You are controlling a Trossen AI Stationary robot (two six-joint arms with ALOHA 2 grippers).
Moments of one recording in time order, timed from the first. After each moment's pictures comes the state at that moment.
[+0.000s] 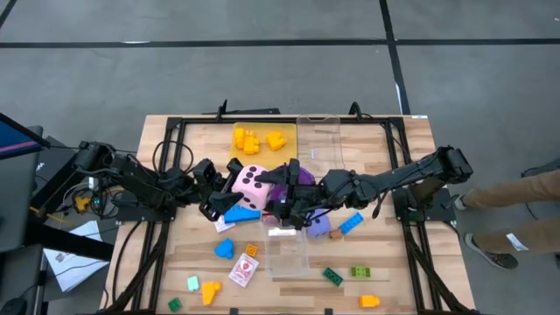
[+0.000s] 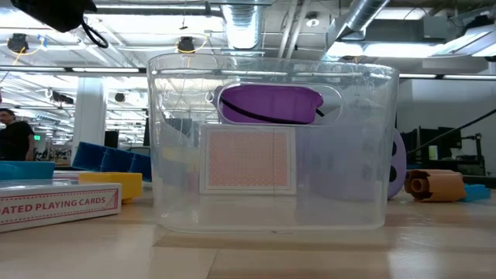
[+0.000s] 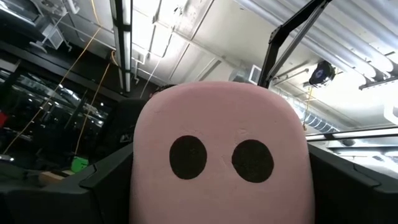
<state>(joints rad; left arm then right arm) -0.23 1.34 0.52 1.41 -0.12 -0.35 0.23 1.64 1.33 0.48 0.29 -1.14</state>
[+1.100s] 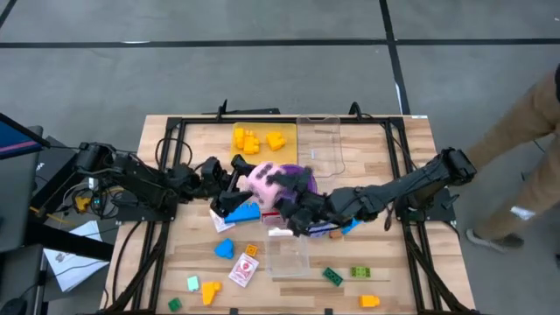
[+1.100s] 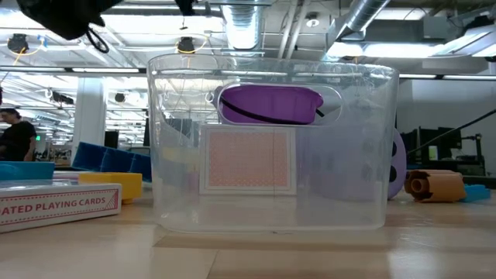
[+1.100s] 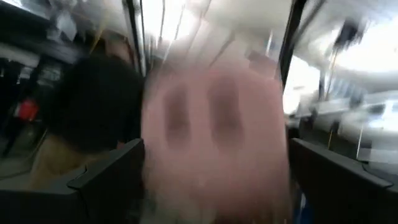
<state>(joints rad) -0.16 1.33 0.50 1.32 -0.07 -0.30 0.36 1.61 1.33 0.38 0.74 -1.19</state>
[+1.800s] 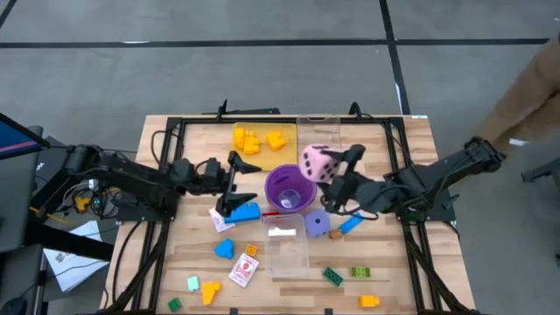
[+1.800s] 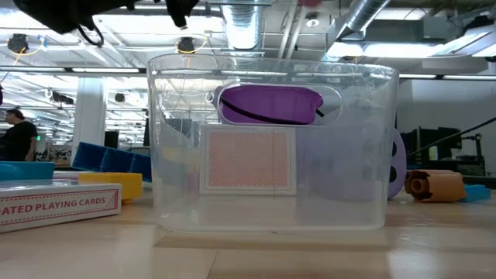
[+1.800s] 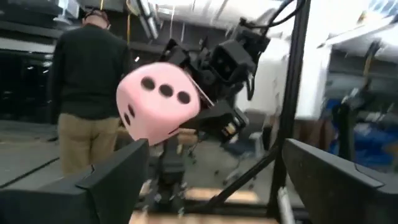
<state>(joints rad) -0.10 1.14 0.49 0.98 -0.05 -0.10 0.42 1.30 1.29 -0.51 1.04 -0.27</state>
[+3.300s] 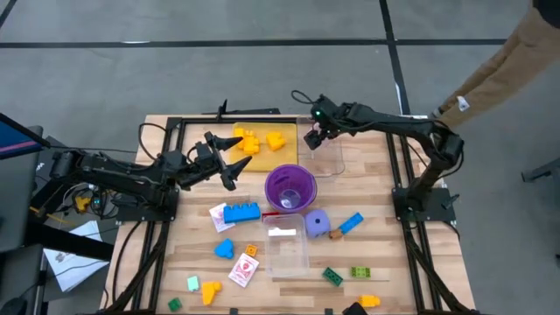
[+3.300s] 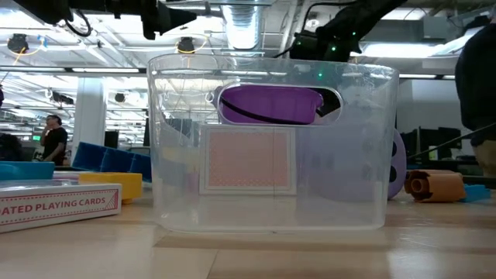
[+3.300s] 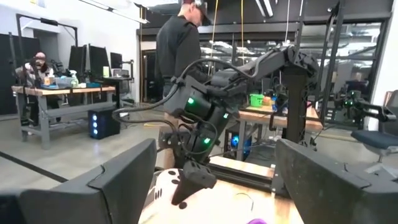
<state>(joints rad) -0.02 0.97 0.49 0.71 -0.47 0.04 -0.54 1.69 1.29 -0.67 0.15 0.32</state>
